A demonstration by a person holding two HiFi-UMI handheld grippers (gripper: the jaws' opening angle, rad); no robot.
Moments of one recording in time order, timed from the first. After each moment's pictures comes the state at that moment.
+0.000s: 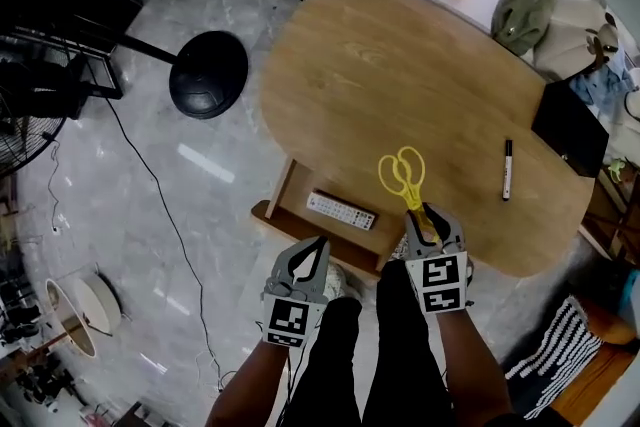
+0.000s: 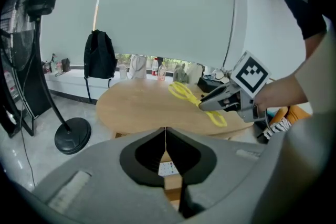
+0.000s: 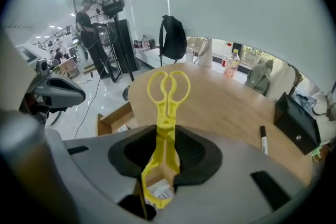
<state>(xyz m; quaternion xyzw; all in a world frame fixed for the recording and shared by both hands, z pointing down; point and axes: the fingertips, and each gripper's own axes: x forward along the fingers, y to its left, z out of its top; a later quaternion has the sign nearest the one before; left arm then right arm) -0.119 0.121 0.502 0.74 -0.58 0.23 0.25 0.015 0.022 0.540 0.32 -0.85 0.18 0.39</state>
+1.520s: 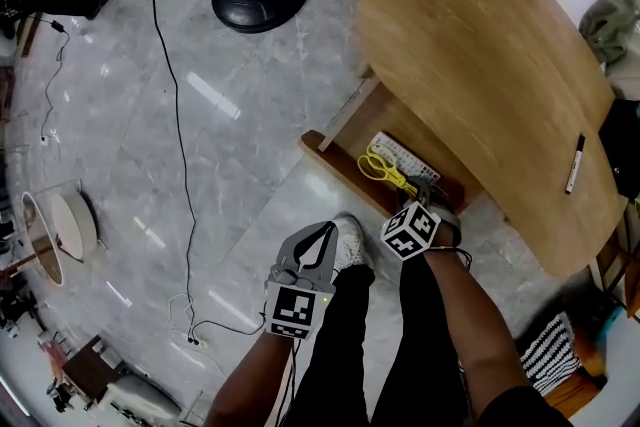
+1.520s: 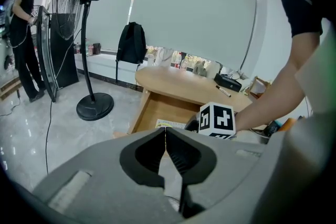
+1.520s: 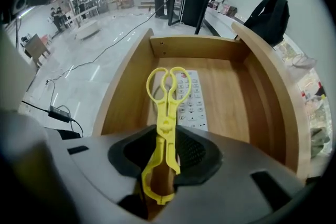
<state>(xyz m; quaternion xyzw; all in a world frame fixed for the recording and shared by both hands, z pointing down) -0.203 0.271 0.560 0.67 -0.64 0.20 0.31 -0.102 0.179 0.750 0.05 -0.79 -0.04 0.61</state>
